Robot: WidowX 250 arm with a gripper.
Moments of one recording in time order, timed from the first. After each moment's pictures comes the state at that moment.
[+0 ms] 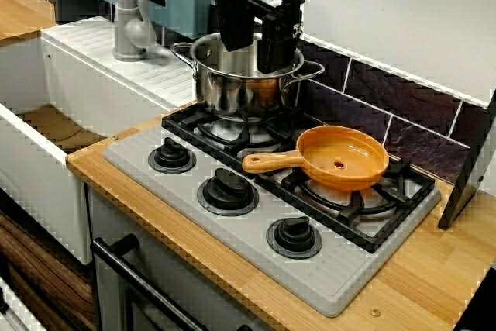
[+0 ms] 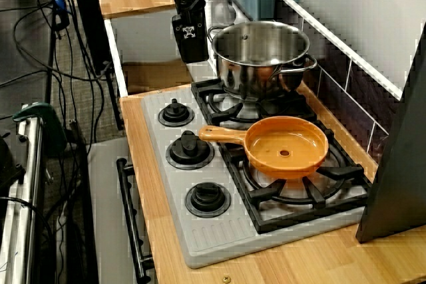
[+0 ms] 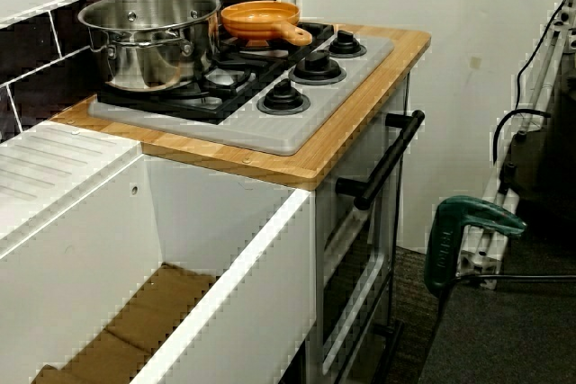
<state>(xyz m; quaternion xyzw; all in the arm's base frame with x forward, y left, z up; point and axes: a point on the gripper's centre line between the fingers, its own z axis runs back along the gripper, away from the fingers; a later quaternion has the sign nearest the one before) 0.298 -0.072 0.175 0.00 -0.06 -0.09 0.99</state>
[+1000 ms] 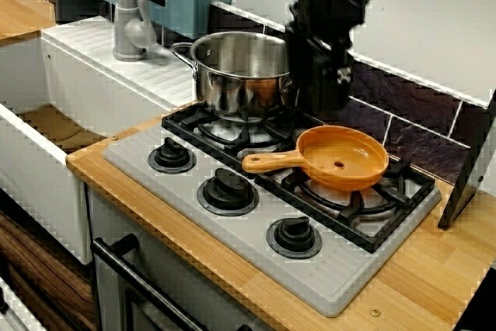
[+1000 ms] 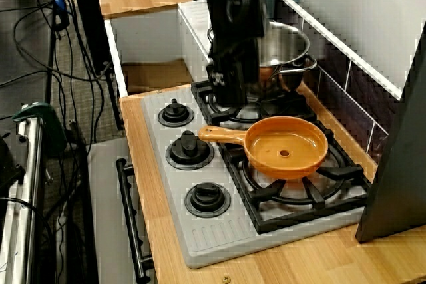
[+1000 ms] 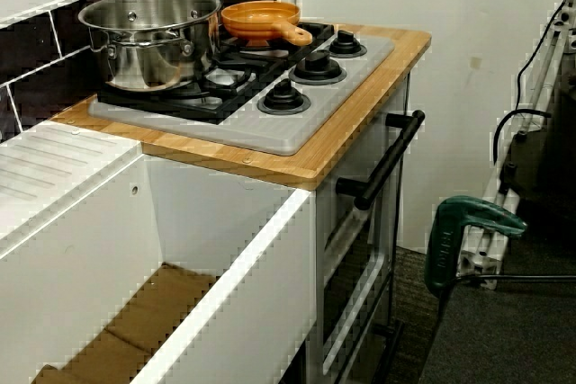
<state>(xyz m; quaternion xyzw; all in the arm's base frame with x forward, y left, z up) 0.331 -0.122 0.141 -0.05 -0.08 -0.27 0.96</state>
